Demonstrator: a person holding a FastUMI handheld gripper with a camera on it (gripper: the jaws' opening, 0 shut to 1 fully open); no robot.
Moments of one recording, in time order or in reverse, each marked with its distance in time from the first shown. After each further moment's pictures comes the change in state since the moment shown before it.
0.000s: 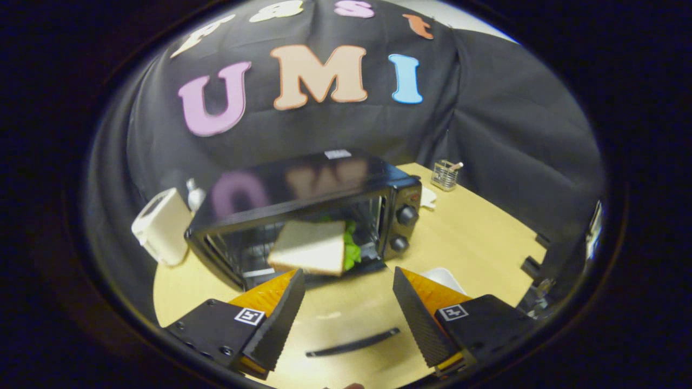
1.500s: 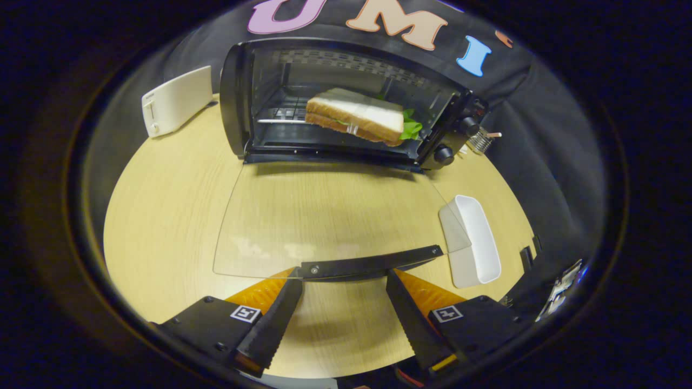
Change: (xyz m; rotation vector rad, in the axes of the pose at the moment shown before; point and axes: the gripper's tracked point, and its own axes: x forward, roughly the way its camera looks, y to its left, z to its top) arm 0.002 0.033 -0.128 -0.295 0.232 0.006
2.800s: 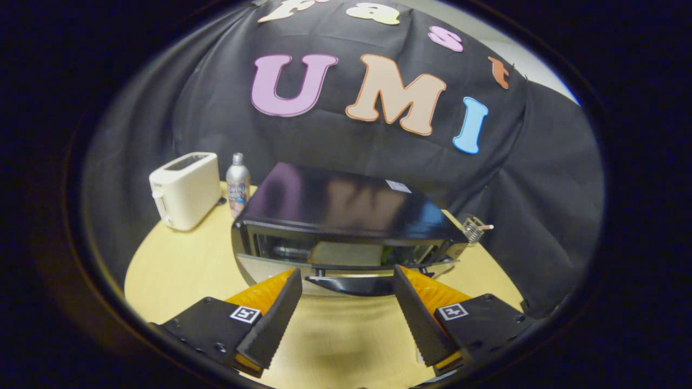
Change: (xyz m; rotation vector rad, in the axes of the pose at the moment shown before) arm -0.043 0.003 0.203 0.048 -0.453 0.131
